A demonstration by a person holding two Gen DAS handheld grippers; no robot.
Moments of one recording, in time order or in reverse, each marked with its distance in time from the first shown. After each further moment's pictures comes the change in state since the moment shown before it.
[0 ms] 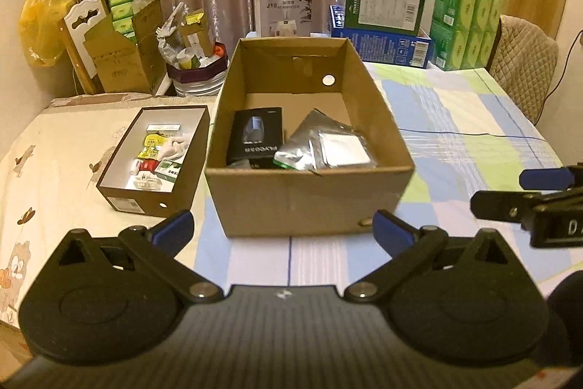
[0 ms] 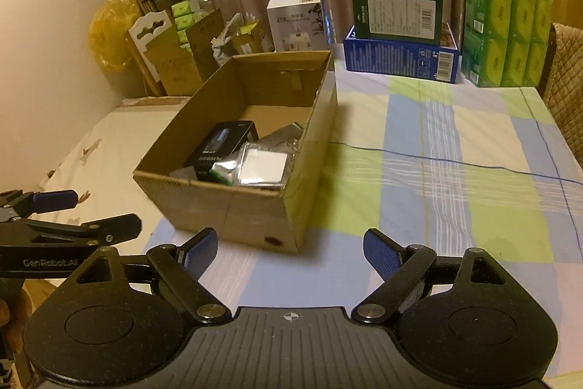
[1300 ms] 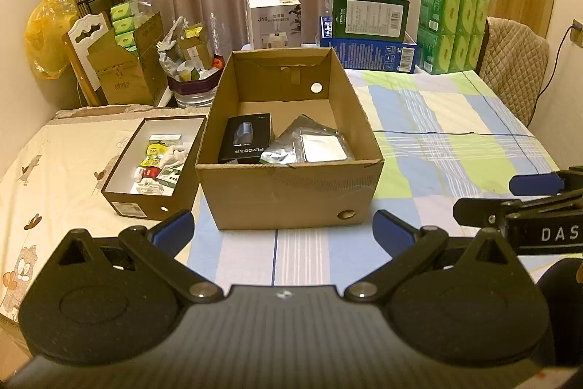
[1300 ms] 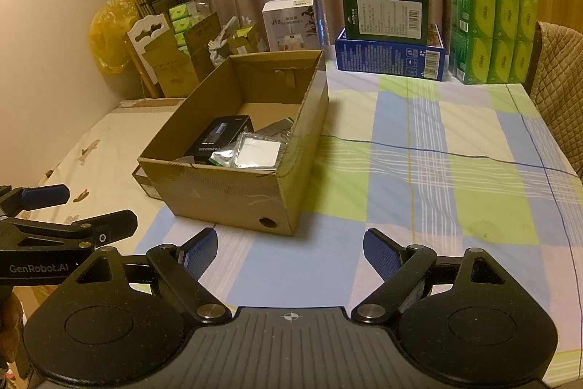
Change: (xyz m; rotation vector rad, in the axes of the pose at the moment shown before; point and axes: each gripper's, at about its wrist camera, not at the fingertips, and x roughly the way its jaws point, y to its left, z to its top) left arm -0.037 -0.024 -0.013 0.020 -0.038 0.014; right arm -0.027 -0.002 -0.019 0.008 -0.011 -0.015
